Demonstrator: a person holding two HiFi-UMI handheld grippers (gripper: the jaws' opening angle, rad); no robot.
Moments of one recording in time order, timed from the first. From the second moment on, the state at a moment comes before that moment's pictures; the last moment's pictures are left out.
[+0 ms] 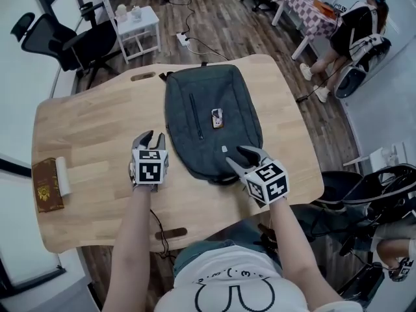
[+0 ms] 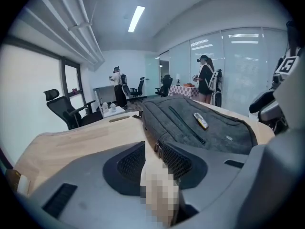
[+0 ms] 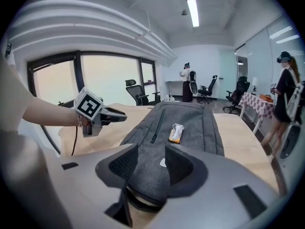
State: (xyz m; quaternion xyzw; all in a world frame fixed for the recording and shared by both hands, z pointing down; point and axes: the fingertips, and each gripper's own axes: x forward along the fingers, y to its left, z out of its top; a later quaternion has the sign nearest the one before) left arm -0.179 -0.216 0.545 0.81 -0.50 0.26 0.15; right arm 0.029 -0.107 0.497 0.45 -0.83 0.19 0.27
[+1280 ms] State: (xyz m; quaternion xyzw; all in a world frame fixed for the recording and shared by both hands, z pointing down) left arm -0.117 -0.105 0.306 0.81 -0.58 0.08 -0.03; right arm 0.092 -0.088 0.259 0.56 -0.83 -0.06 0.08
